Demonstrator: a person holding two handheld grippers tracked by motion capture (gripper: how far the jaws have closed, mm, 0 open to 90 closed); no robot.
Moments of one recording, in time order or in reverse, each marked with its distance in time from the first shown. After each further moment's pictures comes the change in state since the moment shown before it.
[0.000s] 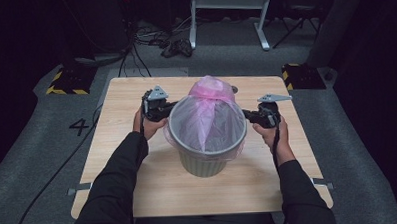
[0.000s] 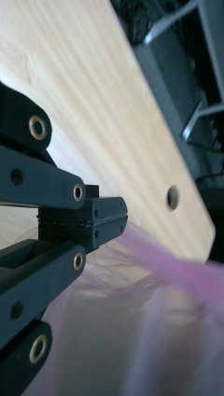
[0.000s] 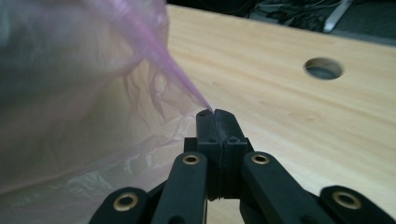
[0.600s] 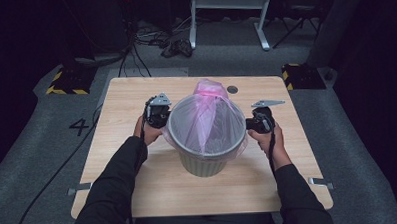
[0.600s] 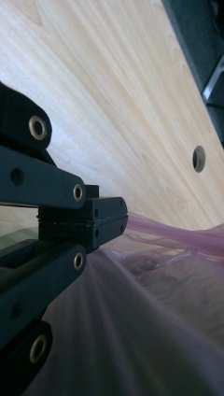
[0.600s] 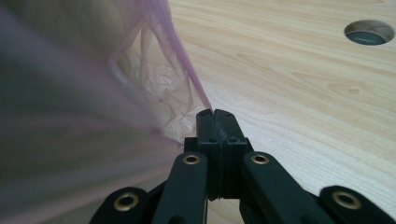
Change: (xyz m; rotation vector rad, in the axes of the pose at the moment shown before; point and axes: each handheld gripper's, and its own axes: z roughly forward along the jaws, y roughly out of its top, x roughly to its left) left arm -0.004 -0.014 -0.002 0.065 -0.129 -0.010; right arm 0.009 -0.013 0.009 0.072 0.060 0.035
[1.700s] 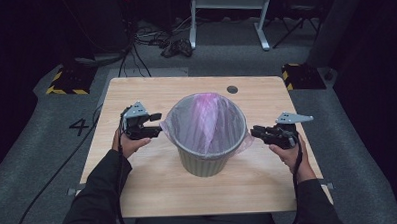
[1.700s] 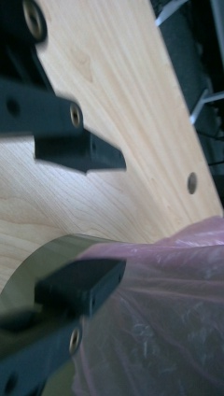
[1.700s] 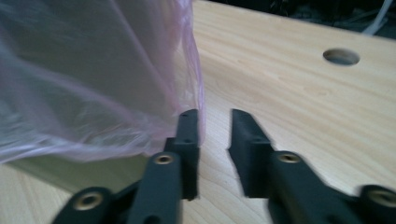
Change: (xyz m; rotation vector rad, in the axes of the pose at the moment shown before) left arm -0.009 -0.032 -0.072 -0.105 0.113 -0.004; right arm -0.009 -0.041 -0.068 -0.130 0.037 -0.151
